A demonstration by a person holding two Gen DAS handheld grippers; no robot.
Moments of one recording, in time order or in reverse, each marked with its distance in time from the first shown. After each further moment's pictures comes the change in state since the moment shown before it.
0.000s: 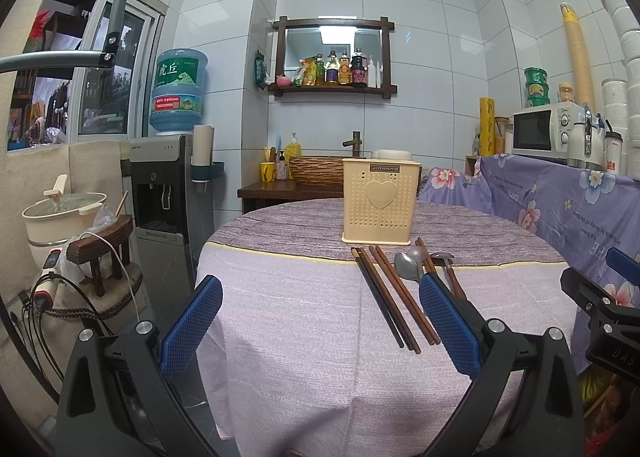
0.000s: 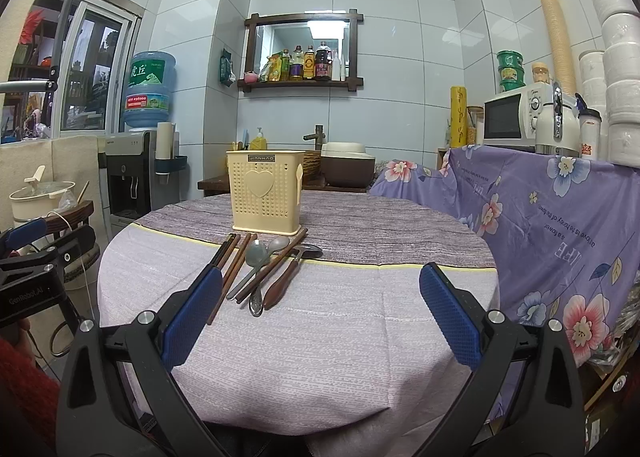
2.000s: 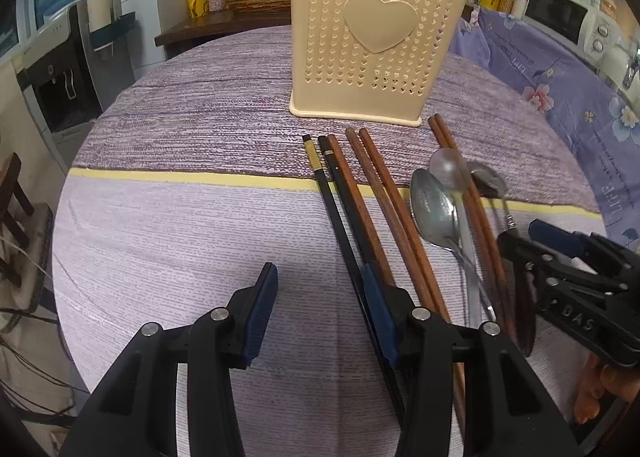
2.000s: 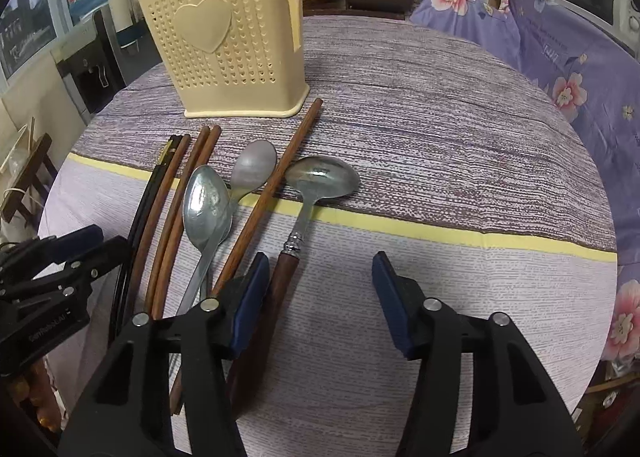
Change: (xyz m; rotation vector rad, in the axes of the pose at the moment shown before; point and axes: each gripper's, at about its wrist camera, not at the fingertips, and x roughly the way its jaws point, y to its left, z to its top) left arm 0.226 -0.021 0.006 0.076 0.728 -0.171; right arm 0.255 0.011 0.015 0.039 0.728 0.101
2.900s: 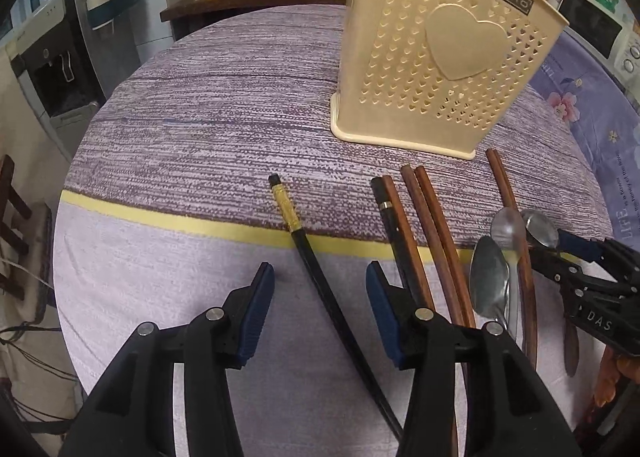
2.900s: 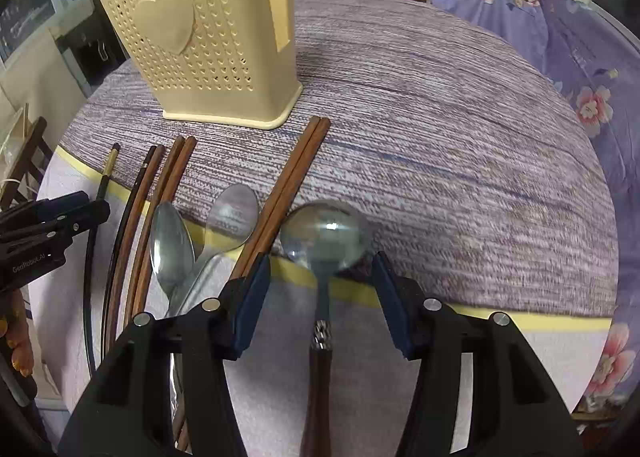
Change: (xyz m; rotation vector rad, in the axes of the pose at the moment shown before) left arm 0.029 0.034 0.048 -0.055 0.108 0.000; right arm 0.040 -0.009 0.057 -0.067 0.154 0.006
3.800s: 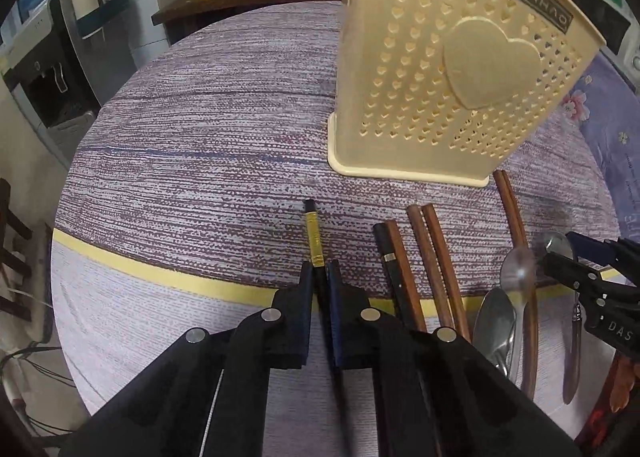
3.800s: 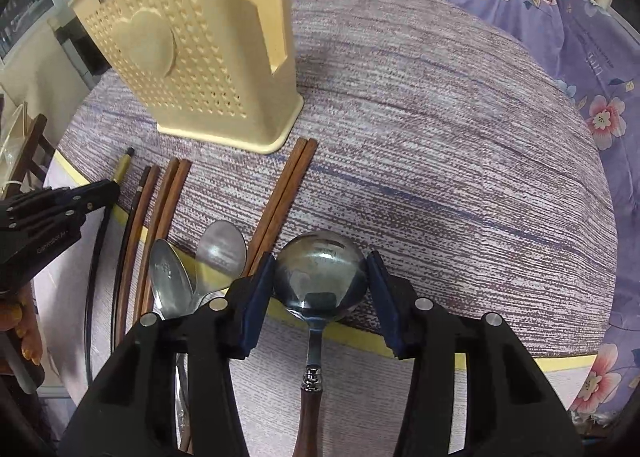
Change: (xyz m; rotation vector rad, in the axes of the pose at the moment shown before) left arm 0.014 0.001 0.034 0.010 0.019 0.013; right arm -0.008 -0.012 0.025 0.007 0.016 0.043
